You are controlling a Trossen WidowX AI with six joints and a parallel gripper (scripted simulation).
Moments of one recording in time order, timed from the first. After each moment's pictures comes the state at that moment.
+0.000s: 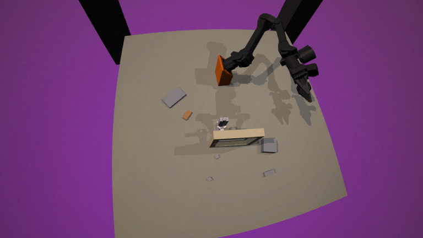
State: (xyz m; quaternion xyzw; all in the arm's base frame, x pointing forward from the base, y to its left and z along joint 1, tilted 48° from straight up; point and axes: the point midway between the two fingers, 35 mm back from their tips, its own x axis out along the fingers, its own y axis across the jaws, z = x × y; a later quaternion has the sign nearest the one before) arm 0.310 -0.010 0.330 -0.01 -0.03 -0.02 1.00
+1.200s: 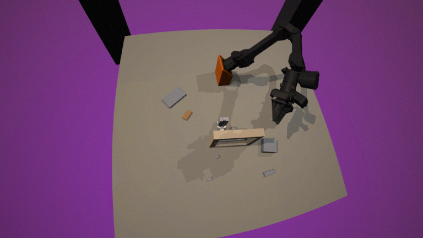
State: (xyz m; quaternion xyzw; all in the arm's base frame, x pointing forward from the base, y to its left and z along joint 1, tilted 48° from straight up) arm 0.377 -0.059 0.204 -0.05 0.32 0.02 0.95
